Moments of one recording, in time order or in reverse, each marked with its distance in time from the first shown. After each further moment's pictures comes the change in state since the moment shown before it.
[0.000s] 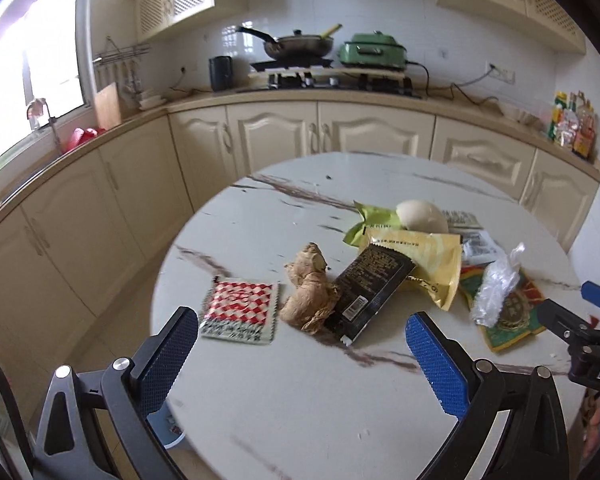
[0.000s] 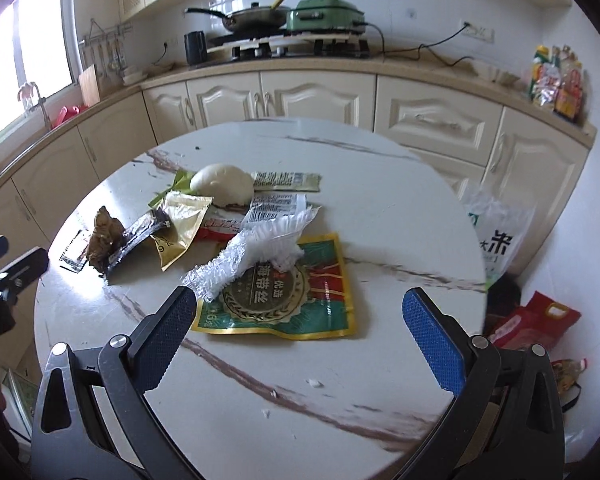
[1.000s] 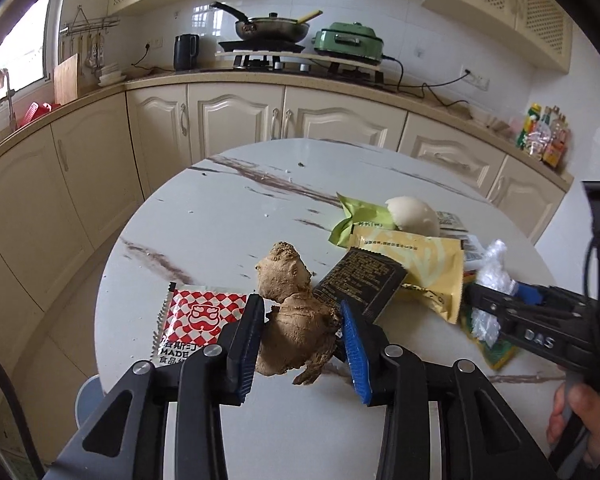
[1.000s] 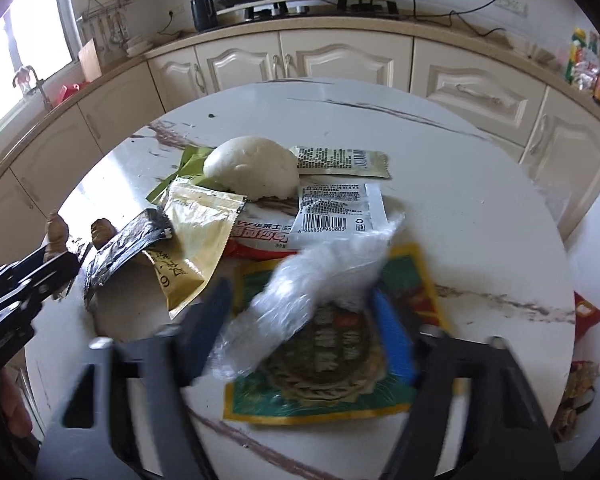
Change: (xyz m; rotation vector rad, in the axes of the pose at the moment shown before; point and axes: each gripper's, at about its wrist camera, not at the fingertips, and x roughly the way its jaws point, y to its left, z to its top) left arm 0.088 0.059 0.022 -0.055 -0.002 -0.202; right arm 0.071 0.035 0.028 0.003 0.127 0.040
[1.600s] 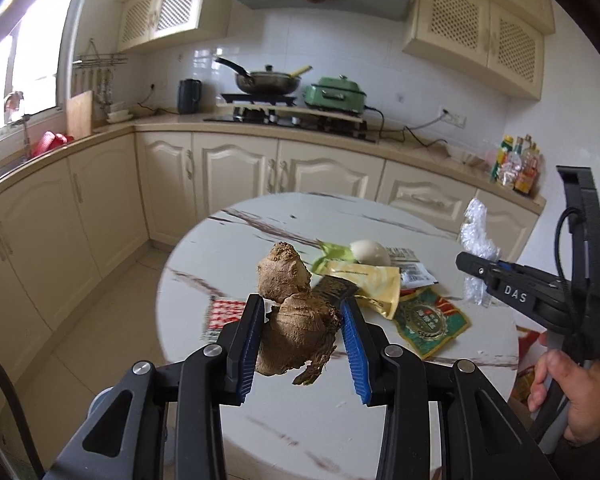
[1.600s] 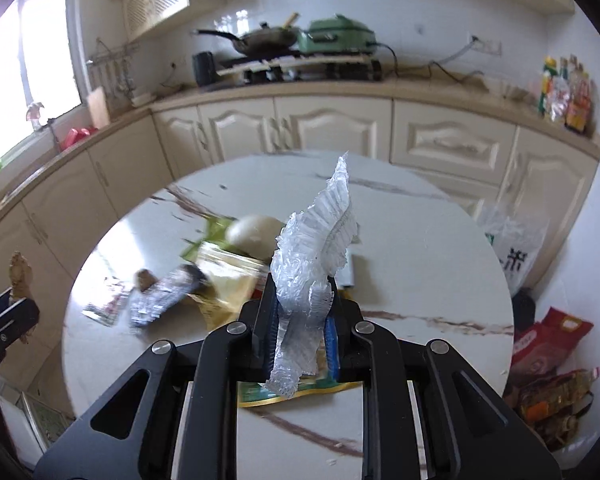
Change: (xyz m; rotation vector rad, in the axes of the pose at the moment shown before) left arm -0.201 -0.003 -0.063 -0.012 -0.164 -0.009; right arm -0.106 0.019 0.003 -0.016 -0.243 0.016
